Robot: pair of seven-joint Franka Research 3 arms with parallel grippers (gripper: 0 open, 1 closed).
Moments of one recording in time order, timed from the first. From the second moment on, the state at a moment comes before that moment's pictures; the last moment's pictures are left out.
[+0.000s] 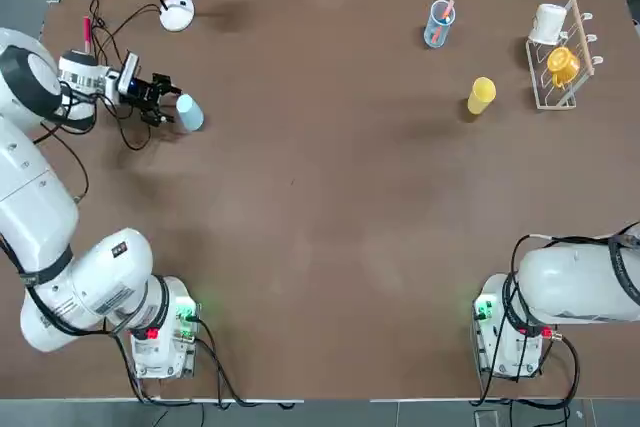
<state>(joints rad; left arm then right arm) 0.55 0.84 -0.11 -1.73 -0.85 1.58 2.55 -0.07 0.00 0.06 -1.60 0.01 1.65 0.07</state>
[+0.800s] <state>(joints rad) 0.53 0.85 -0.14 -1.77 -0.89 1.65 2.60 -0.07 0.00 0.06 -1.62 0.01 1.66 0.07</state>
